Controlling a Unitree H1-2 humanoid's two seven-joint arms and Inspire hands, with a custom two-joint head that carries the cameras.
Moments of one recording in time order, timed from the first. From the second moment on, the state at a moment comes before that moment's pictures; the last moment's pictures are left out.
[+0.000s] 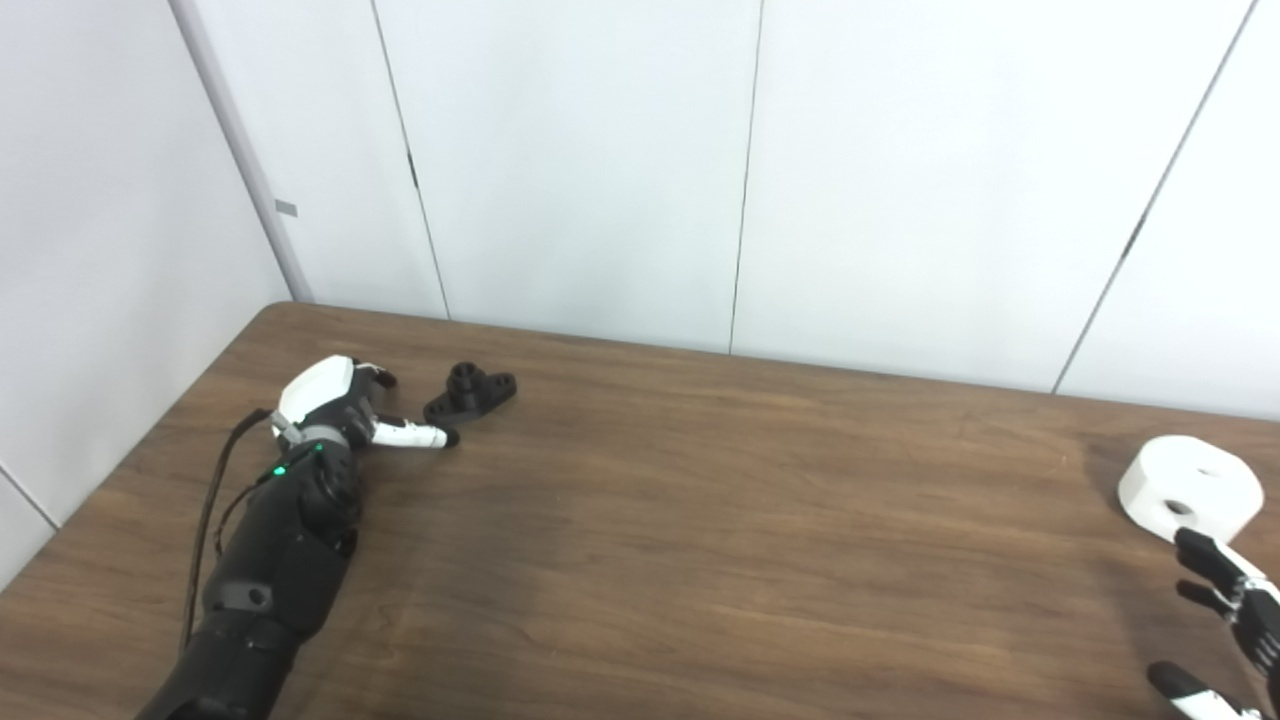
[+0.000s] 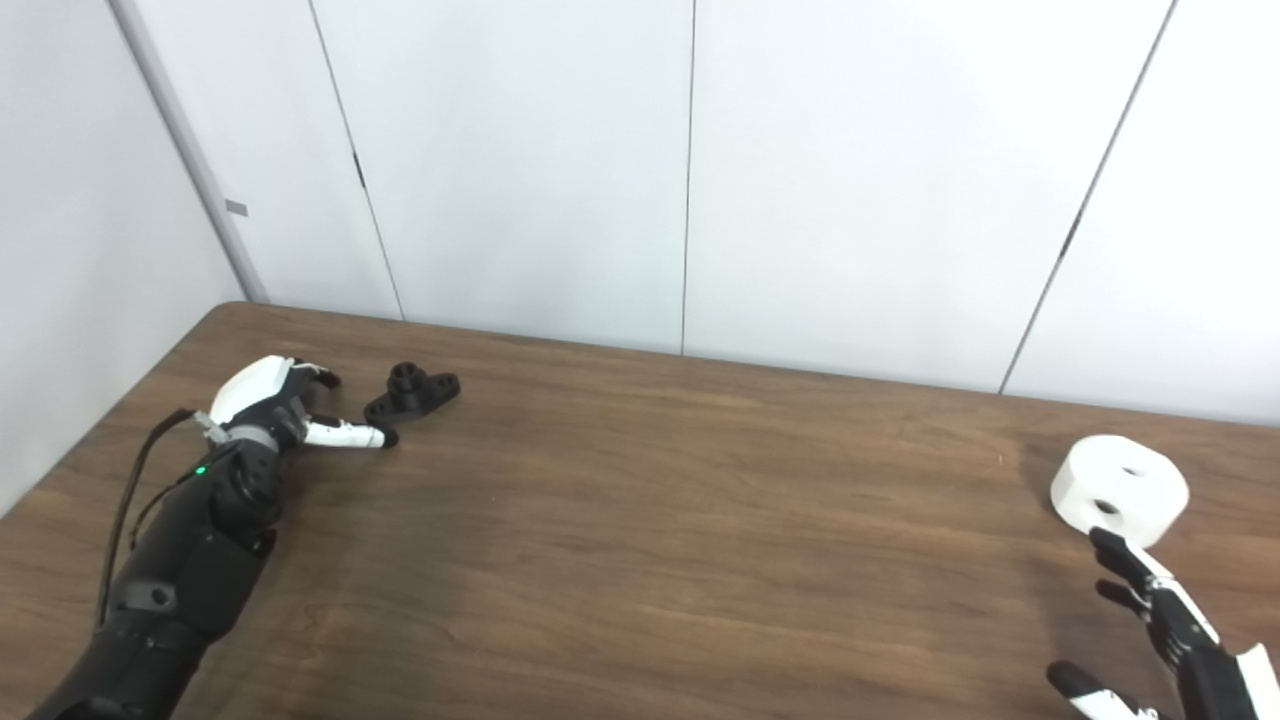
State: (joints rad) left arm -0.50 0.47 -0.01 0.43 0.70 0.47 -0.15; right arm 0.10 -0.36 -0.11 0.04 -0.07 -0.43 -0.01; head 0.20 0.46
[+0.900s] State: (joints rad) left arm -0.54 0.46 -0.13 0.51 0.60 0.41 0.00; right arm 0.11 -0.36 -0.12 0.03 -0.10 -0.43 -0.01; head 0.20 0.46
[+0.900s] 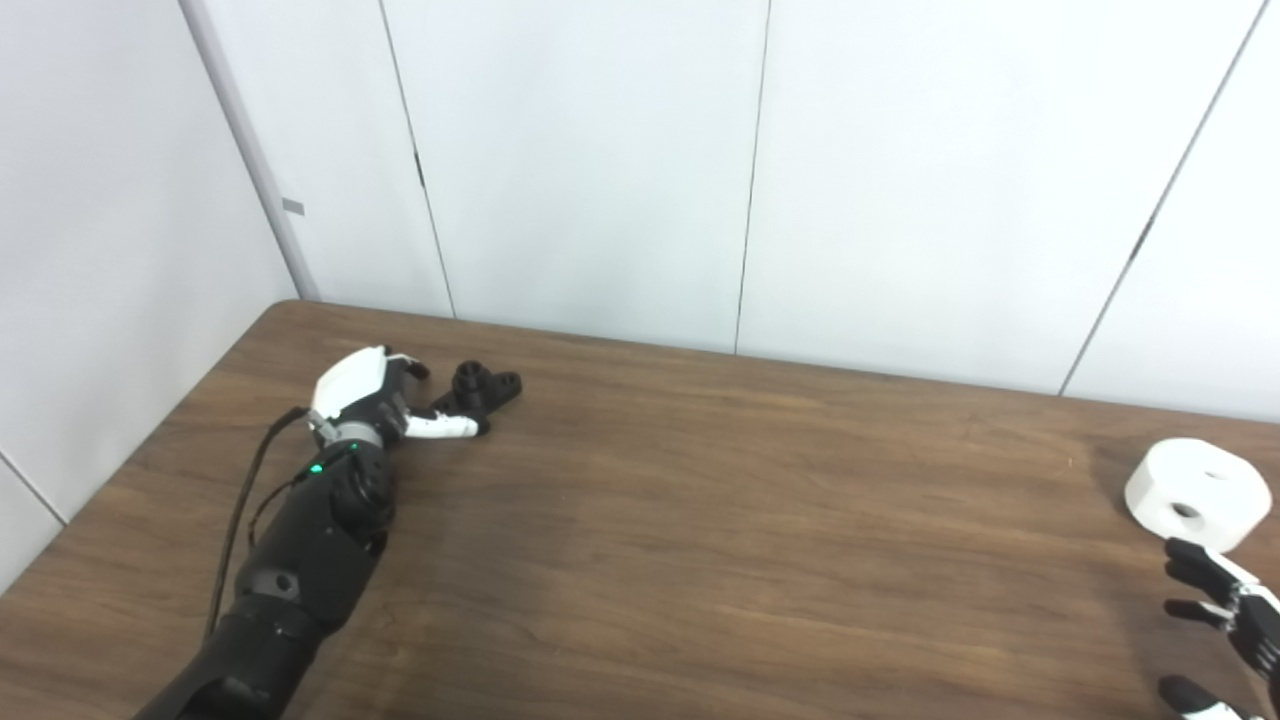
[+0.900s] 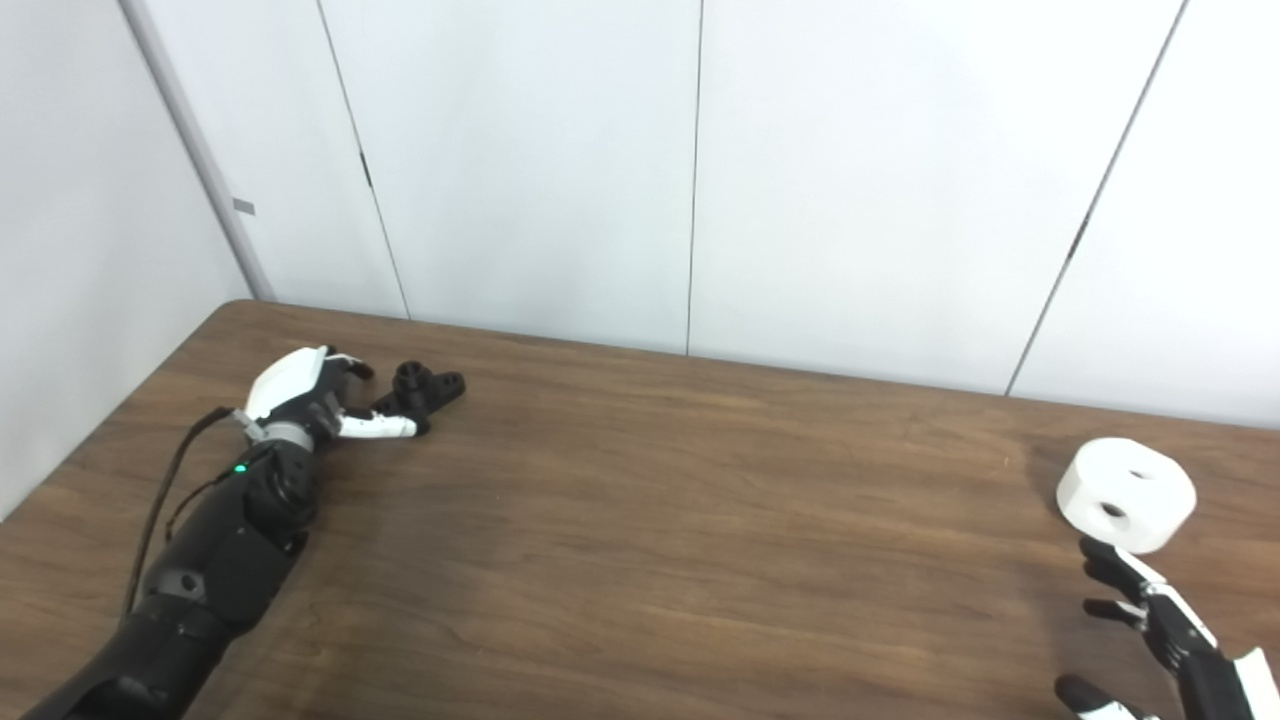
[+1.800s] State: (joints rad) left arm -0.52 0.41 -0.16 0.54 0.53 0.27 0.10; right arm 0.11 -0.36 -0.12 0.03 -0.10 -0.43 -0.01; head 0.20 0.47
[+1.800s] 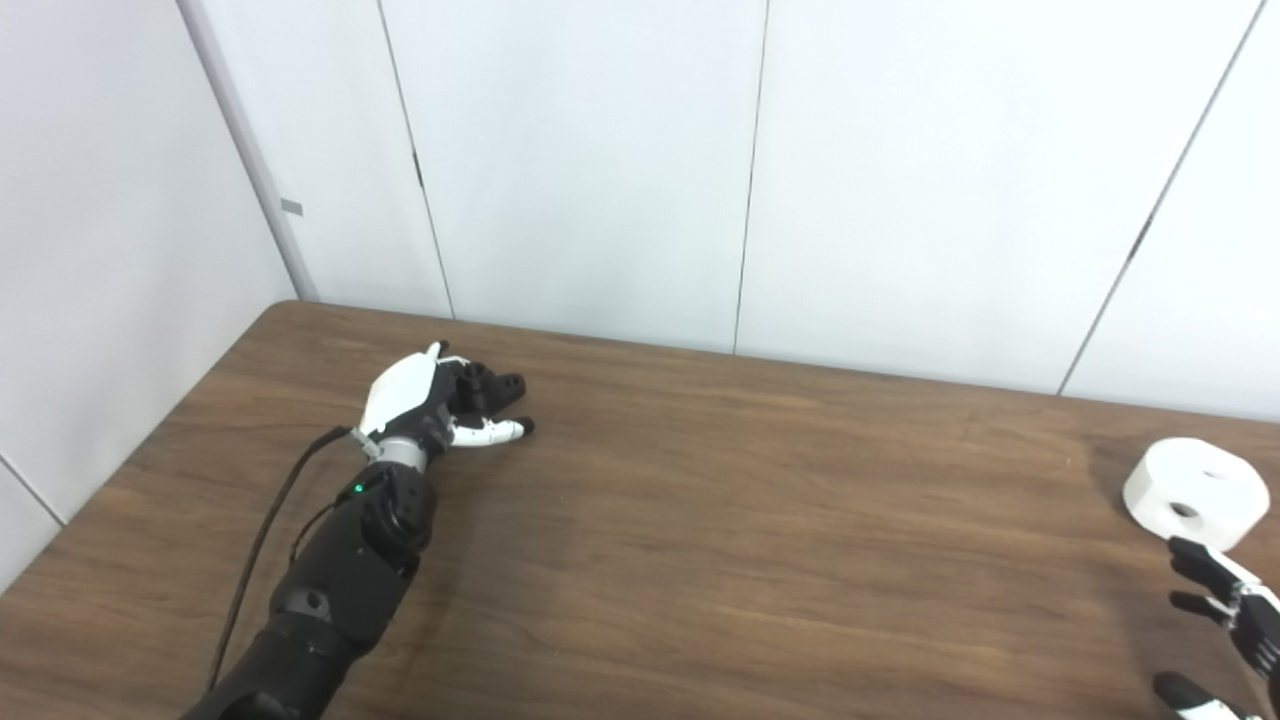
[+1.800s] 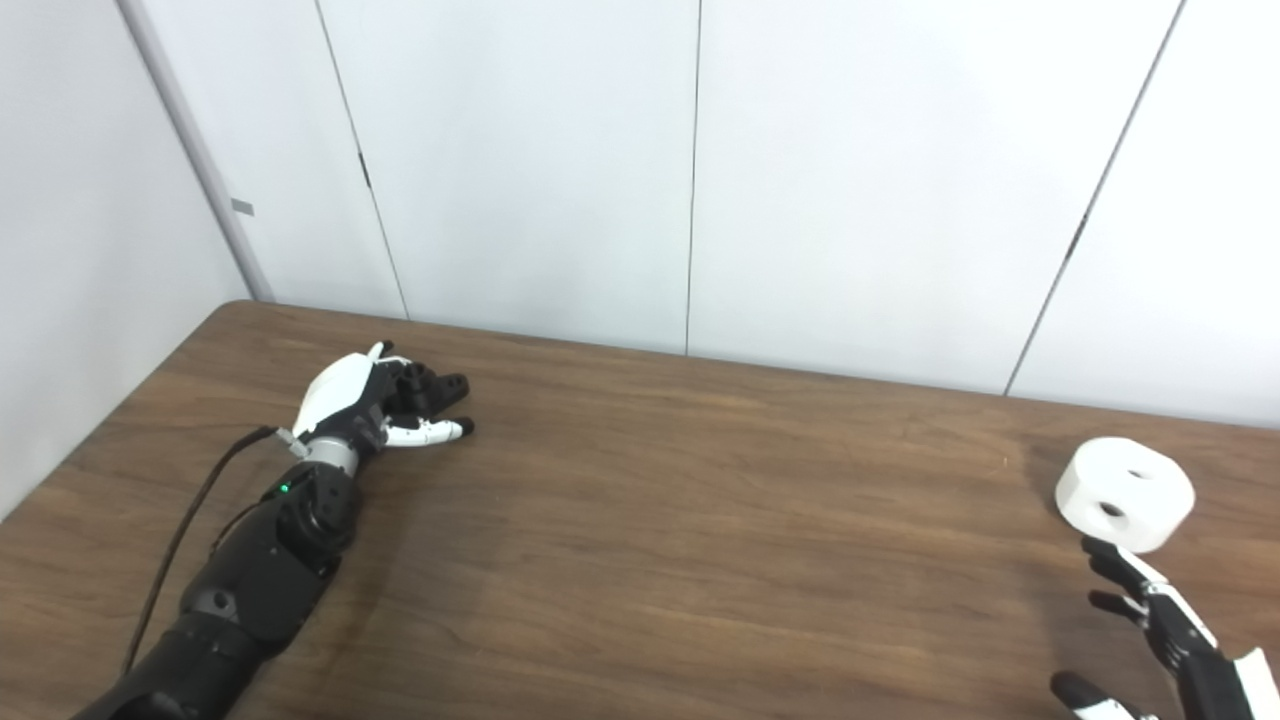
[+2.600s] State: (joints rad) left arm -0.49 0.45 -0.17 0.50 0.51 0.30 0.10; right arm 0.11 -0.35 -0.12 0.03 -0.08 -0.43 0.00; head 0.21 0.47
